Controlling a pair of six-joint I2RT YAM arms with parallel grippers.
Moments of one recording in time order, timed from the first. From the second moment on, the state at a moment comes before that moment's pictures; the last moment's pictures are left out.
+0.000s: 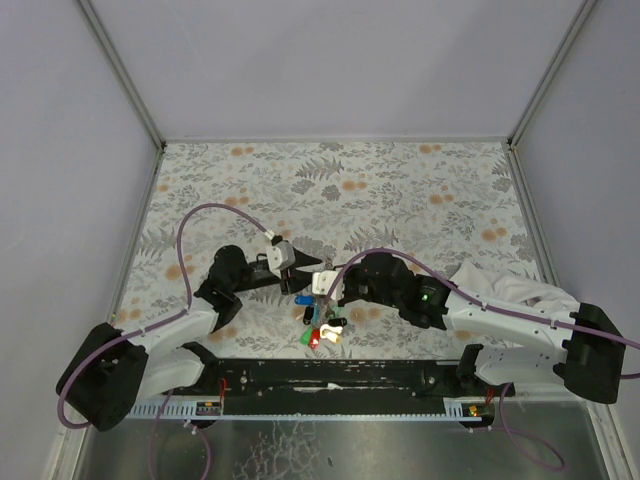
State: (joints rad) left arm -0.56 1.09 0.32 0.79 0.75 0.05; right arm 1.07 1.16 0.74 -0.01 -0.01 -0.74
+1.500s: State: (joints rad) left arm -0.57 1.06 0.27 0.85 0.50 -0.38; right arm 1.08 1.16 0.61 0.27 0.04 -0.69
